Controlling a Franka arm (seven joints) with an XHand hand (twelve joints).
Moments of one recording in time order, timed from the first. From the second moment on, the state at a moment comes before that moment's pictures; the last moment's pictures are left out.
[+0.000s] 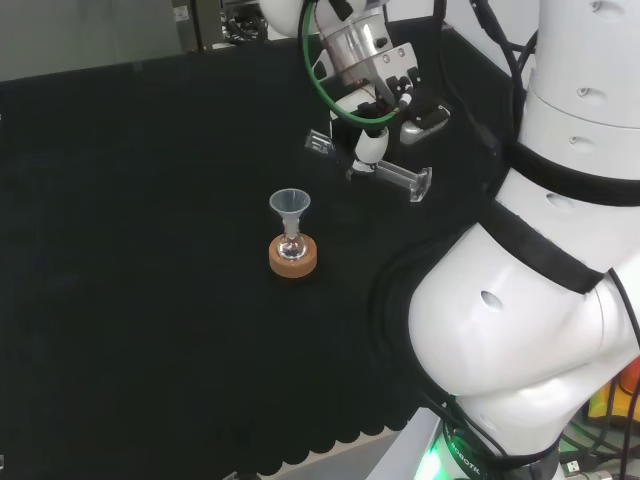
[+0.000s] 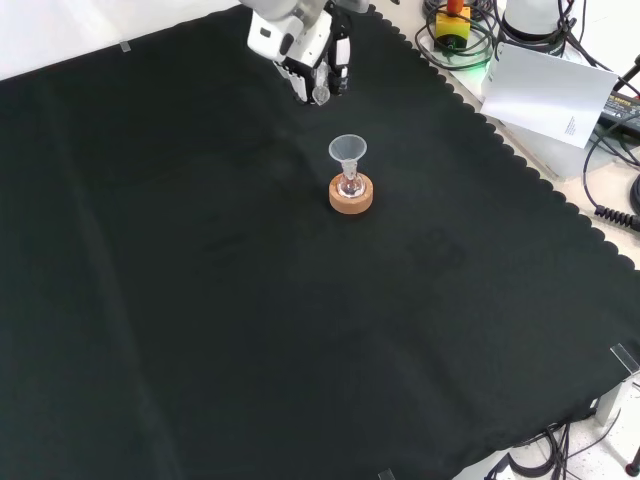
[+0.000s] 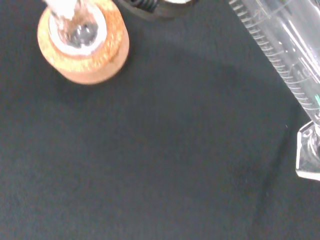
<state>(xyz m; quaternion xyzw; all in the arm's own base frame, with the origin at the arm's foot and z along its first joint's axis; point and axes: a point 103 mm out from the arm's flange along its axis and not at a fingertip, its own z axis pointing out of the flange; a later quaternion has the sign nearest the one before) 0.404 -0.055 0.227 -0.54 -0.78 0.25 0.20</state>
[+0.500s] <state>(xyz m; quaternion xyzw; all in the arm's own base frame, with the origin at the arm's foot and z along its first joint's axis) 0.426 -0.061 0.227 -0.55 -0.80 0.16 0.21</state>
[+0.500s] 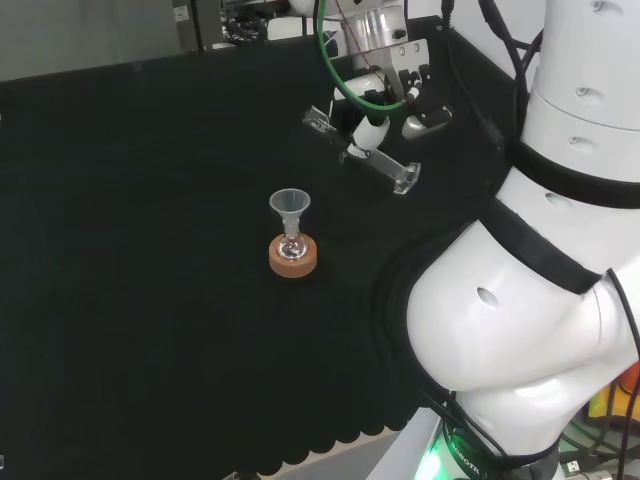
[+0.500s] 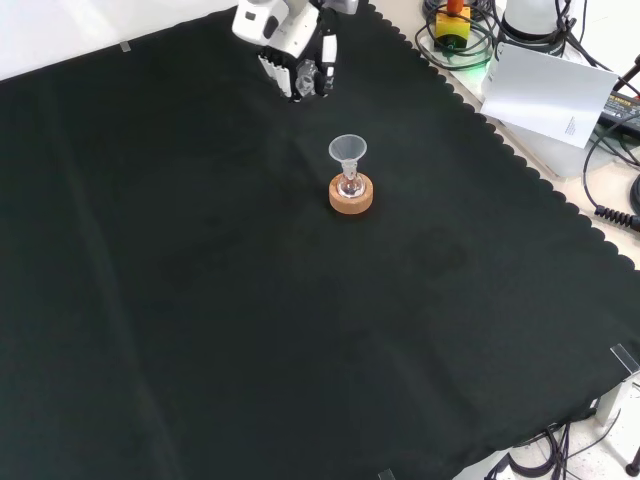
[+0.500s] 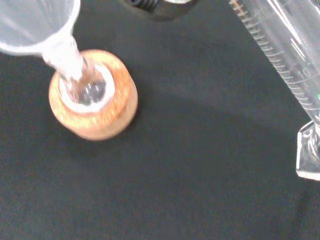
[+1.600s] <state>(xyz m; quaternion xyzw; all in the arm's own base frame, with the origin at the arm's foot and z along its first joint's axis) 0.546 -0.077 0.163 -0.54 -0.80 -0.11 0.23</state>
